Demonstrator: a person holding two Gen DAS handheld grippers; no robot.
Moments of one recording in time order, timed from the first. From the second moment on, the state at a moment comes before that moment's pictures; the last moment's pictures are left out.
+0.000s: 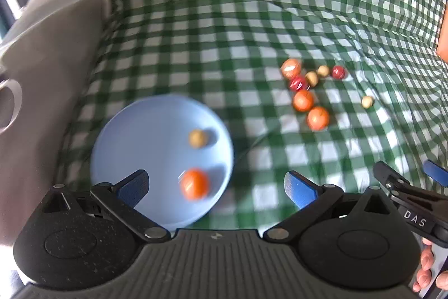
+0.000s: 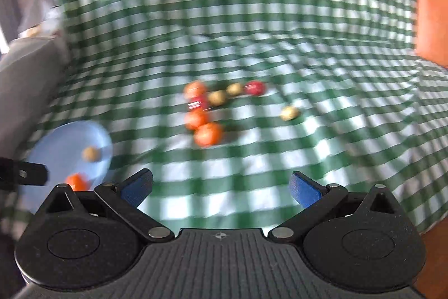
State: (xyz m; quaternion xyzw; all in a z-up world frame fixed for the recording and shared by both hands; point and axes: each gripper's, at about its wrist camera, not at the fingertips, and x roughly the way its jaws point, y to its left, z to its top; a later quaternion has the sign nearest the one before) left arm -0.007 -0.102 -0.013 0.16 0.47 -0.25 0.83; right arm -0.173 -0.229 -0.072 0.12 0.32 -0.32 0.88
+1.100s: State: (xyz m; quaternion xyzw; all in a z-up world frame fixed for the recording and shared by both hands) left arm 0.082 -0.277 -0.130 0.16 0.52 -0.29 0.79; right arm -0.096 -0.411 -0.184 0.12 0.30 -0.32 0.89
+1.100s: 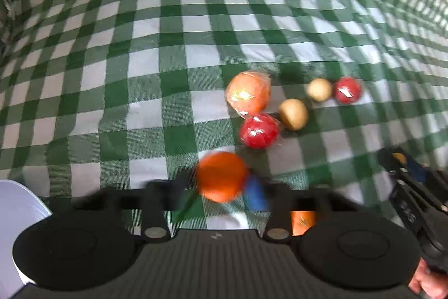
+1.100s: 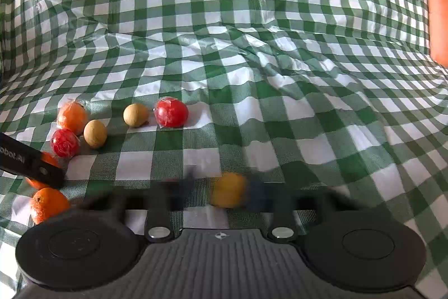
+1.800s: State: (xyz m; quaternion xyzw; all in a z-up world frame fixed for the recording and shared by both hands) left arm 0.011 -0.071 -0.003 0.12 0.50 -0.26 0.82; right arm -0.150 -0.232 -0.058 0.11 0.27 -0.19 0.94
